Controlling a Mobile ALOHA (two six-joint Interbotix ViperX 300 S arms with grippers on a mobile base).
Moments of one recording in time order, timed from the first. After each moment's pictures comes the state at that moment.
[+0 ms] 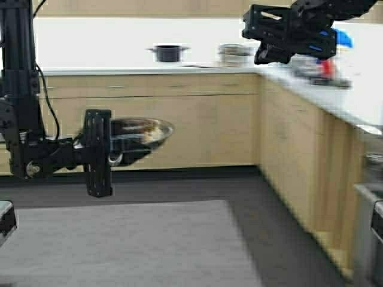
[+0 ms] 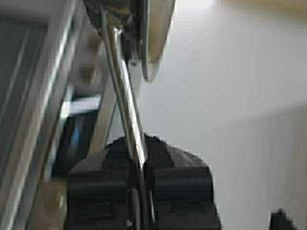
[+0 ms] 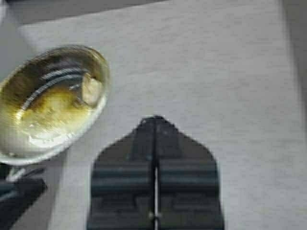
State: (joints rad) left arm -0.28 0.78 0.86 0.47 -1.56 -1.66; right arm 0.55 -0.18 0.95 0.37 -0.36 0.01
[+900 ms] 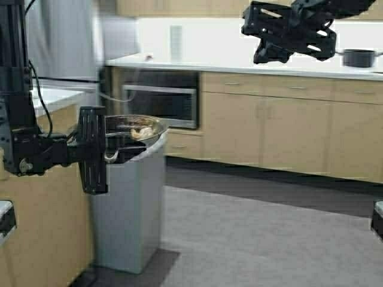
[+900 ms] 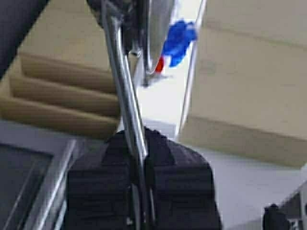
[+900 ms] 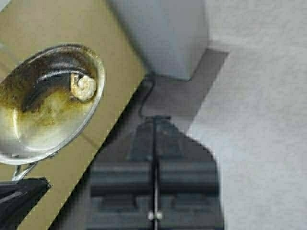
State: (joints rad) left arm -0.25 0.76 0.88 0.53 -1.56 -1.66; right arm 0.55 -0.19 0.94 0.38 -0.33 0.05
